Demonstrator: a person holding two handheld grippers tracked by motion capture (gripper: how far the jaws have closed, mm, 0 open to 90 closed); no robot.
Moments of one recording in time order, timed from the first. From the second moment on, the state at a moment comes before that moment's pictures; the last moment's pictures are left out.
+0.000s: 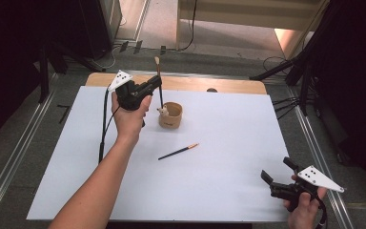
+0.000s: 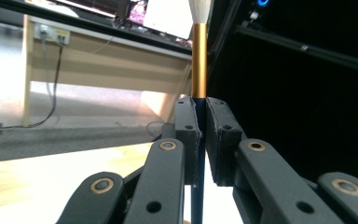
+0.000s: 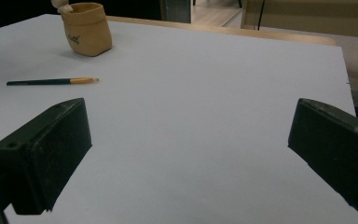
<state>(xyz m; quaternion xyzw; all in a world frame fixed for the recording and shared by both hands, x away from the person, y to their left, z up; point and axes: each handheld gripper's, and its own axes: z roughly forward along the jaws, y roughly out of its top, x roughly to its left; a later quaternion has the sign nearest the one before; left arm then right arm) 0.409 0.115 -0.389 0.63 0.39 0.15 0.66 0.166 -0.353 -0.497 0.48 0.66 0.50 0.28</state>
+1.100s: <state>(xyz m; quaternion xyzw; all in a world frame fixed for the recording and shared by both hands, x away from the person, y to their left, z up) 0.415 0.080 -0.419 0.64 0.37 0.18 0.65 0.167 -0.356 -0.499 0.49 0.66 0.50 0.27</state>
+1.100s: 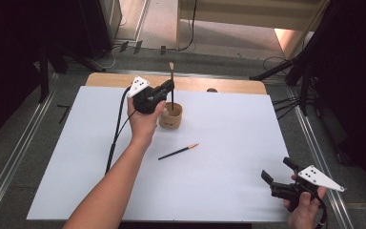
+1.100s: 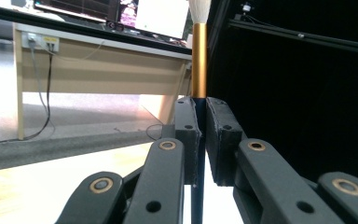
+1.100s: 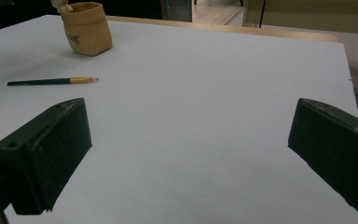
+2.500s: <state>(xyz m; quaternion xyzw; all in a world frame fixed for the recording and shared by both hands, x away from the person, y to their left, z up) 0.406 0.073 -0.449 0.69 0.35 0.21 0.60 0.167 -0.356 -0.500 0.49 0.66 0.50 0.27</state>
